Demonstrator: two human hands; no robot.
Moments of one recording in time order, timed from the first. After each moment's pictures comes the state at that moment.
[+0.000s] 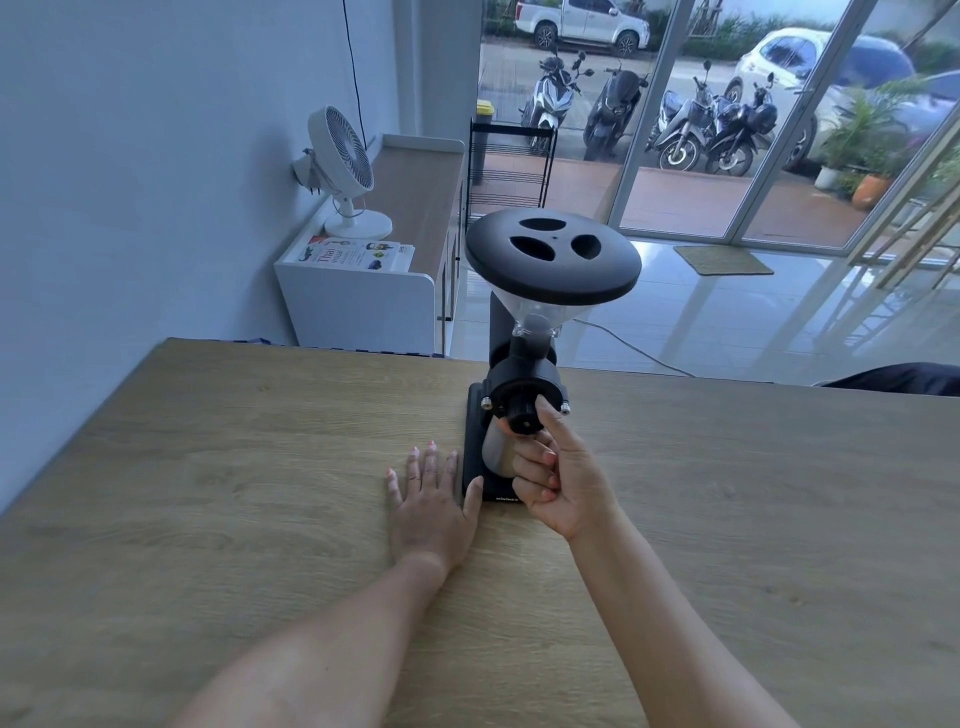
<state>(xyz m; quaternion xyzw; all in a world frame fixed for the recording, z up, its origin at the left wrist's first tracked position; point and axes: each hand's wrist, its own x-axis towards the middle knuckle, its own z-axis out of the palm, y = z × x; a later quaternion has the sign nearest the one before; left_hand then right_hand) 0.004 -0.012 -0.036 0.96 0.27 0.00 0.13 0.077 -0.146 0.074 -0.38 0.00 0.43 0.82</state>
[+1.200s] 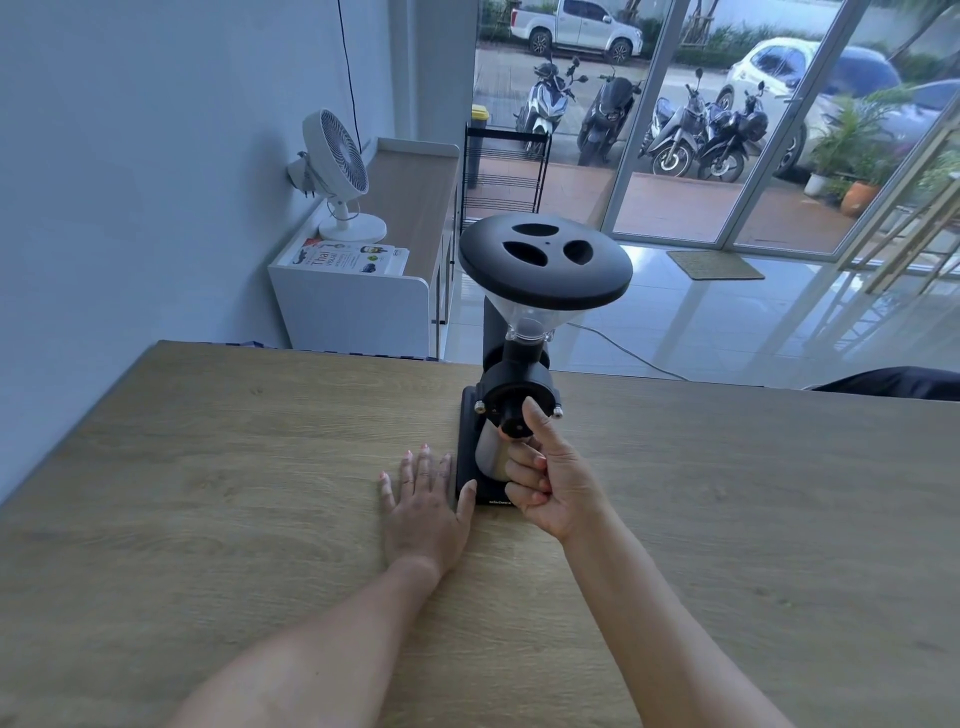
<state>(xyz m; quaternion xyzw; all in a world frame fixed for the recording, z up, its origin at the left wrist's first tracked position) 0.005 -0.011 -0.042 0.95 0.27 0.01 0.13 0.077 -0.145 0.075 -0.42 -0.01 0.41 0.81</state>
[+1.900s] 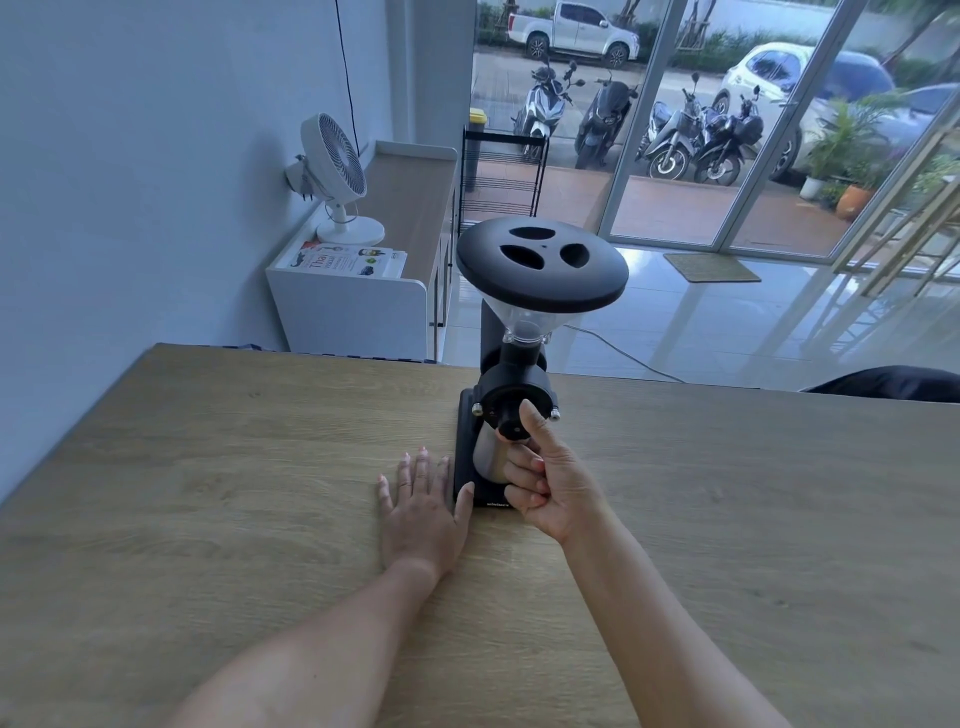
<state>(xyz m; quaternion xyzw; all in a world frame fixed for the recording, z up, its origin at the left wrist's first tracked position) 0.004 -0.011 -0.039 0.96 0.27 0.00 0.13 0.077 -0.146 0.077 -0.43 0.00 0.41 0.80</state>
